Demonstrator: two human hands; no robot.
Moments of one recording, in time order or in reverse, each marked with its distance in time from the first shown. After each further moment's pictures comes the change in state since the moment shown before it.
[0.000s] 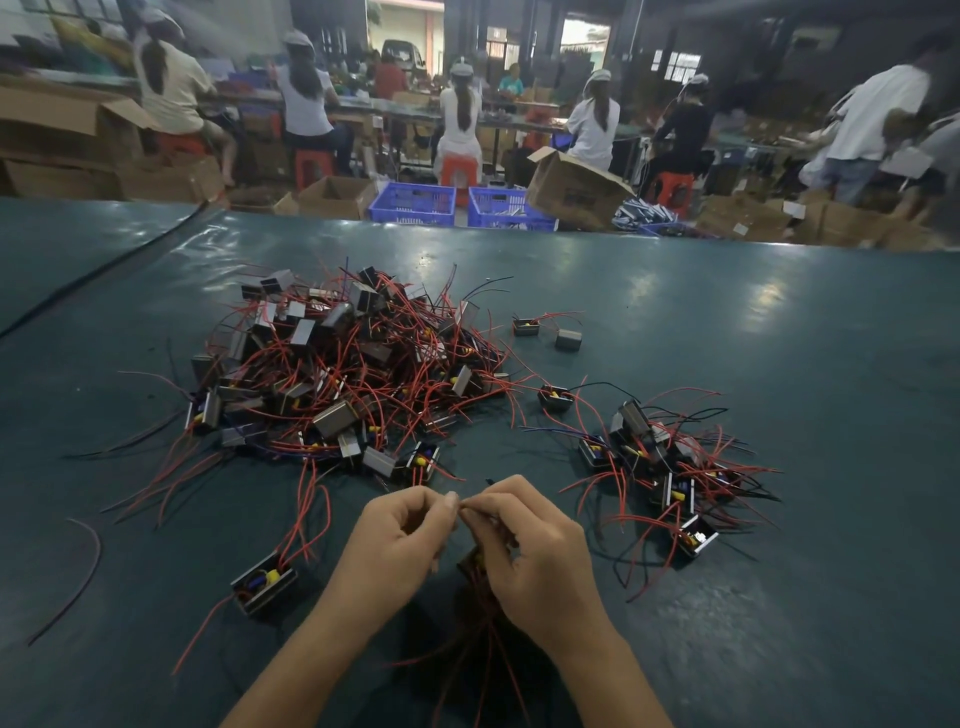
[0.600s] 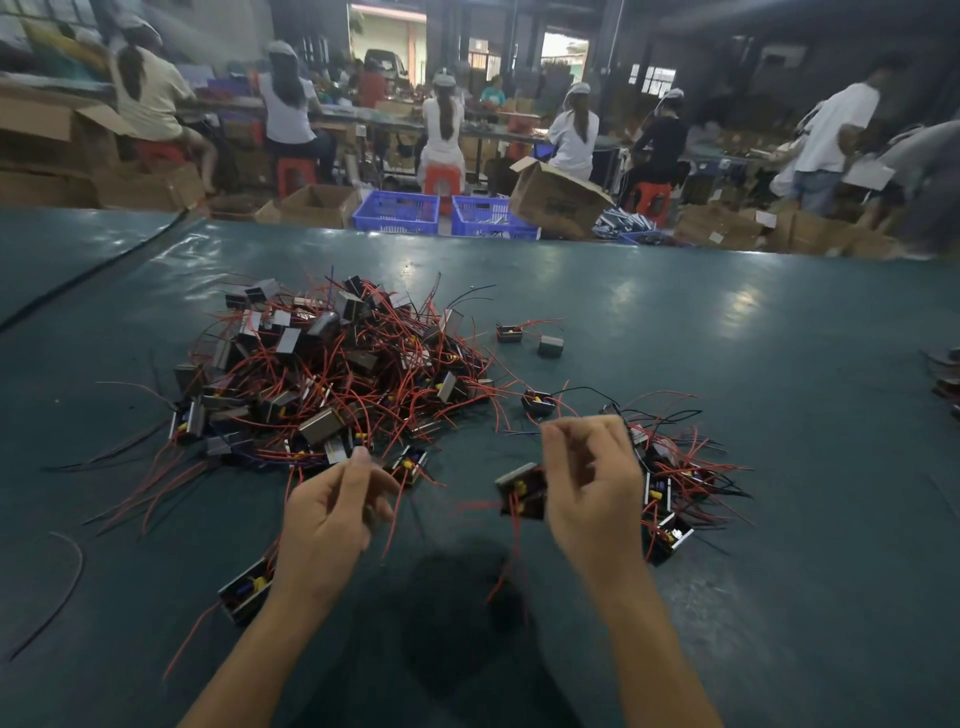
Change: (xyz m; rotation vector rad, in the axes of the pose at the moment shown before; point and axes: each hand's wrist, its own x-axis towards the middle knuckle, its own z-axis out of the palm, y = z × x) left_hand 0.007 0.001 -0.020 -0.216 0.293 0.065; right_hand 0.036 0.015 -0.040 0.105 0.322 0.241
